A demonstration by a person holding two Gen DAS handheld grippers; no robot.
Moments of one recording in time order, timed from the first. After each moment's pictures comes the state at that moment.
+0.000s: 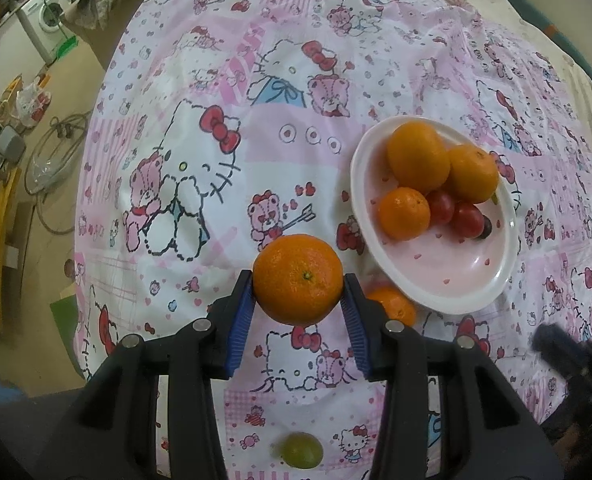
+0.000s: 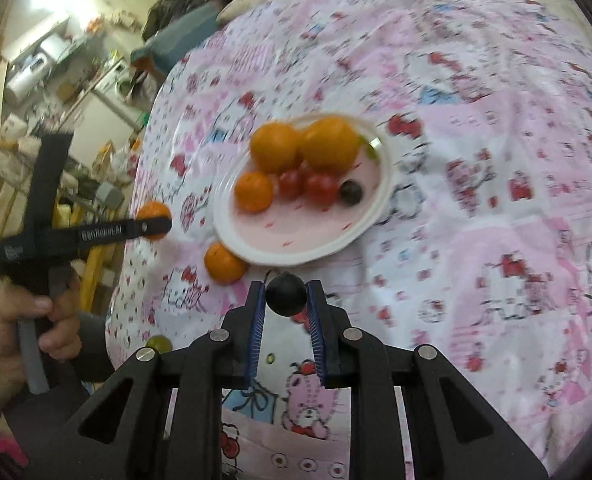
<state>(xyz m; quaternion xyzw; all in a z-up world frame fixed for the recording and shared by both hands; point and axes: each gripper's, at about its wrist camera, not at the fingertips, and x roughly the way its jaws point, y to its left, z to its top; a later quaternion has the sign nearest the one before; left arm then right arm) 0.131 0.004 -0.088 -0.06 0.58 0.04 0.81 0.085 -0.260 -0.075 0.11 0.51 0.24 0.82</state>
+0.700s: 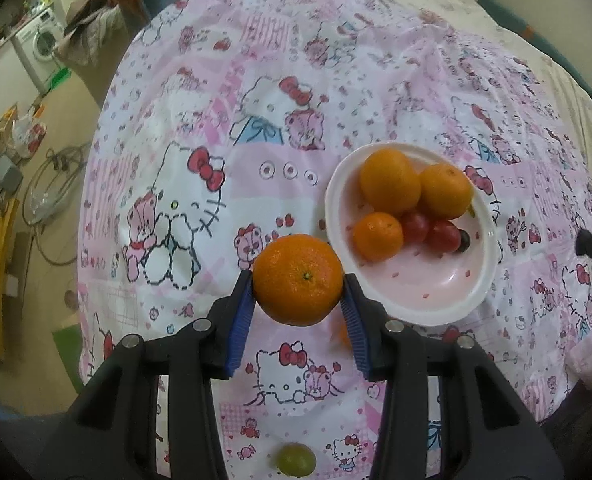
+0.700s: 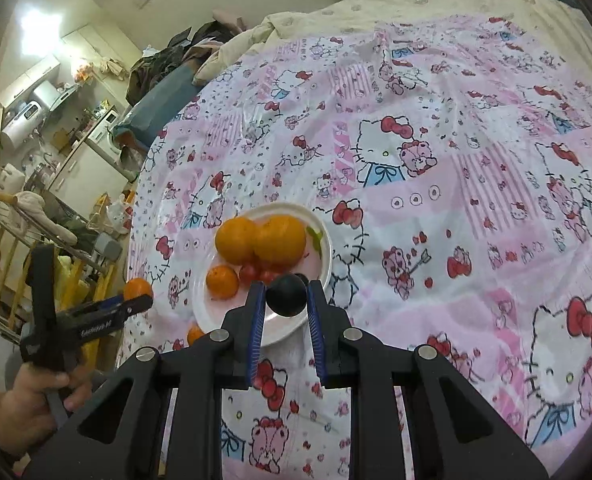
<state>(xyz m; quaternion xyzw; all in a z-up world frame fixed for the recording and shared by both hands) 0.128 -0.009 -0.068 -0.04 0.53 0.02 0.84 0.138 -0.317 -0.039 0.16 0.47 0.22 0.84</state>
